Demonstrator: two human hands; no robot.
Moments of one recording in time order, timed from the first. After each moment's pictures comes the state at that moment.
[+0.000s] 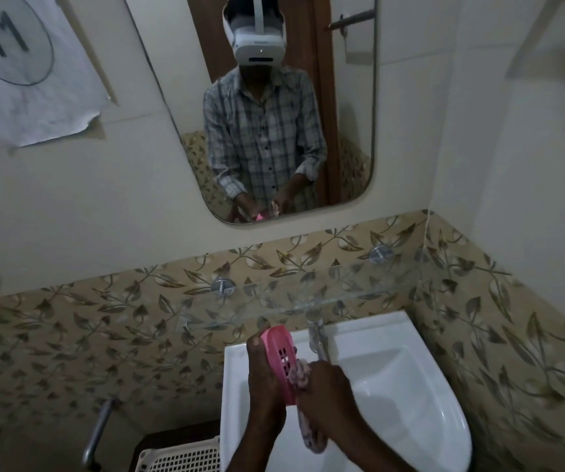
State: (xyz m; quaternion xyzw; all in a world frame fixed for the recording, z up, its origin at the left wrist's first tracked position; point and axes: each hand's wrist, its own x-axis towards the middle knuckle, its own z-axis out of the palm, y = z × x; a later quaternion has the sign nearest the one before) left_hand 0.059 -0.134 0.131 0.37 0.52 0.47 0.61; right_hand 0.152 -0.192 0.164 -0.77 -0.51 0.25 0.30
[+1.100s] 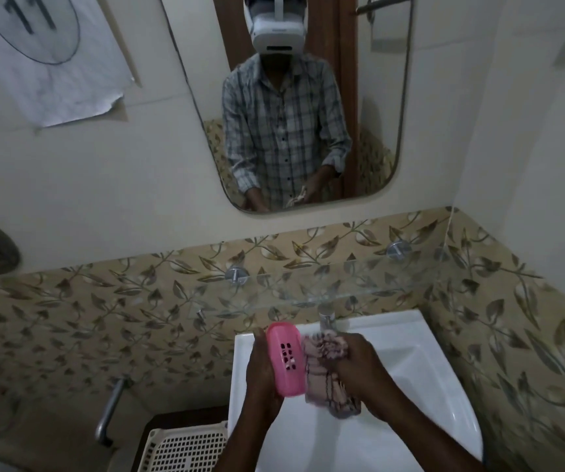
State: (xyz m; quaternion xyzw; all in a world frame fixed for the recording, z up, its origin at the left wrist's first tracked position) left_hand 0.032 -0.112 0.117 0.30 0.46 0.44 0.71; right_hand 0.196 -0.184 0.165 -0.65 -0.51 0.35 0.44
